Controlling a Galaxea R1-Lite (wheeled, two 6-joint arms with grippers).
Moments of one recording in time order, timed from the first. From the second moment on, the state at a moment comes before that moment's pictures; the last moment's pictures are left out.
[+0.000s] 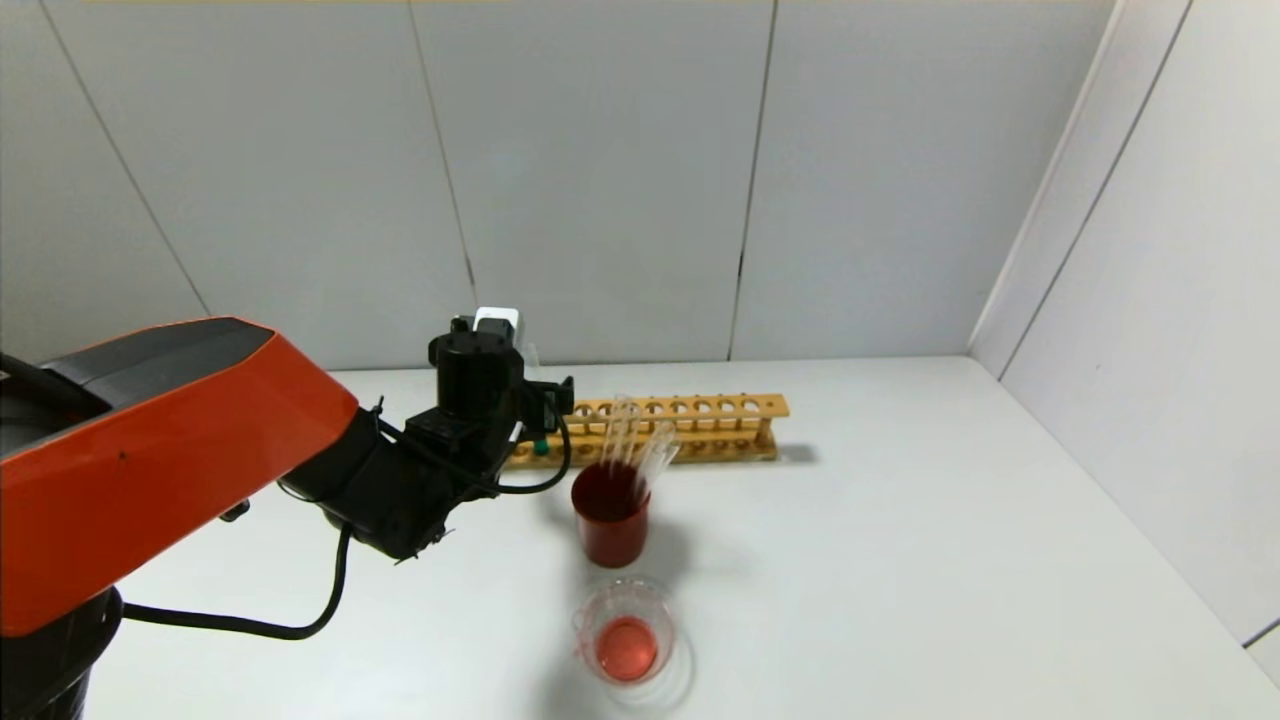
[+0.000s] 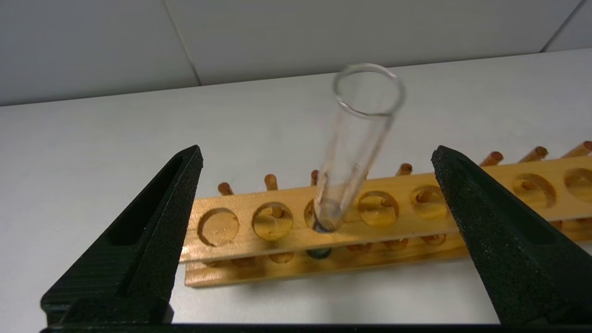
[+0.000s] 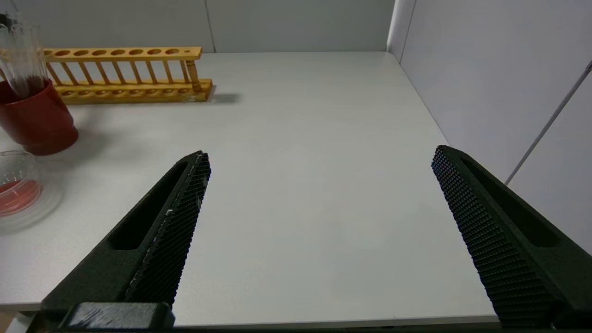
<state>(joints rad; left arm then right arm) -0.45 2.19 -1.02 -0.97 0.35 -0.08 0.00 0.00 0.00 0.00 0.00 0.01</state>
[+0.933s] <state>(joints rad) -0.45 2.21 -1.06 -0.93 0.28 -0.09 0.00 0.00 0.00 0.00 0.00 0.01</state>
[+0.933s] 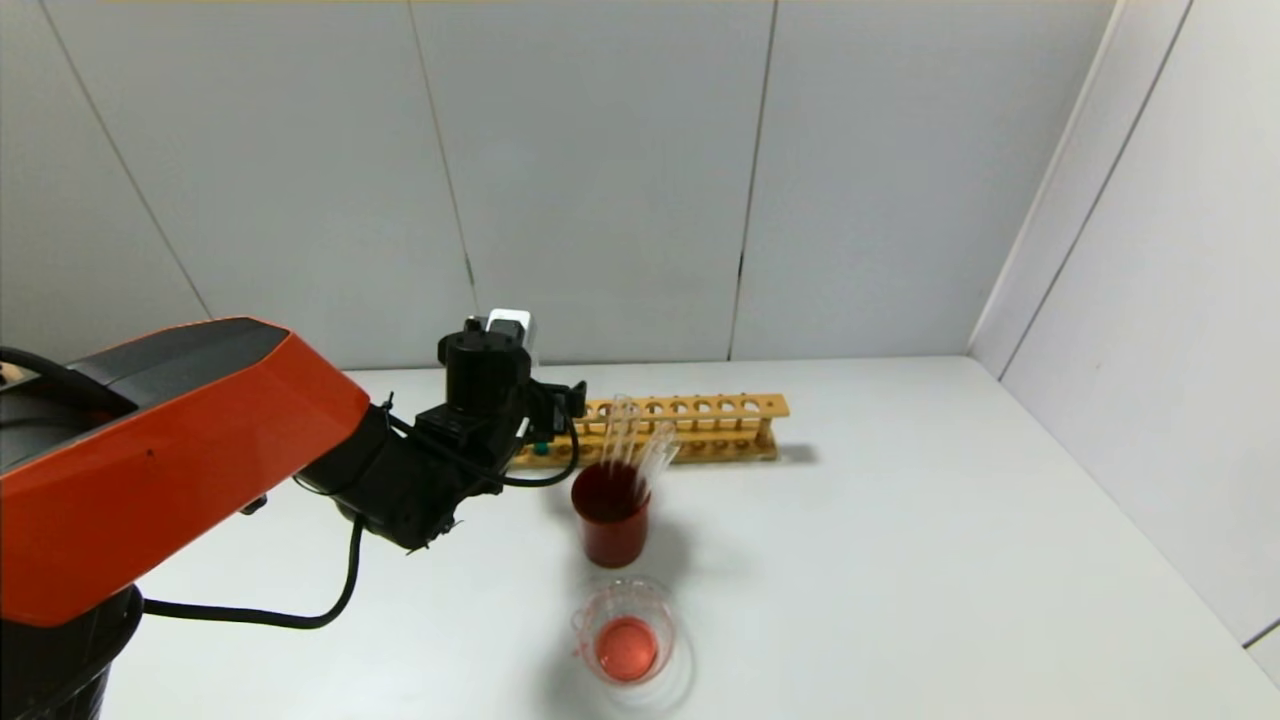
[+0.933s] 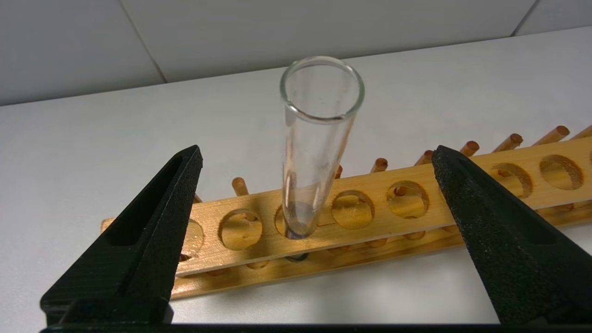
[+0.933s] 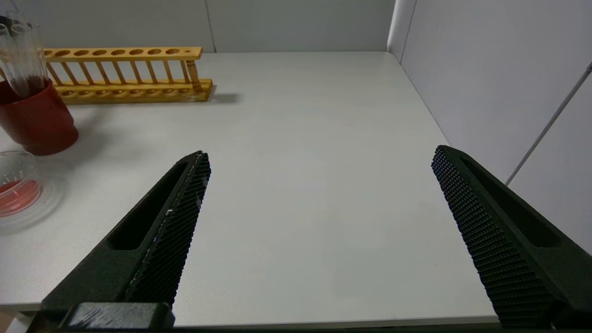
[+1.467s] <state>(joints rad) -0.46 2.21 -1.07 -0.92 0.27 -0.08 0.00 0.00 0.00 0.00 0.00 0.01</state>
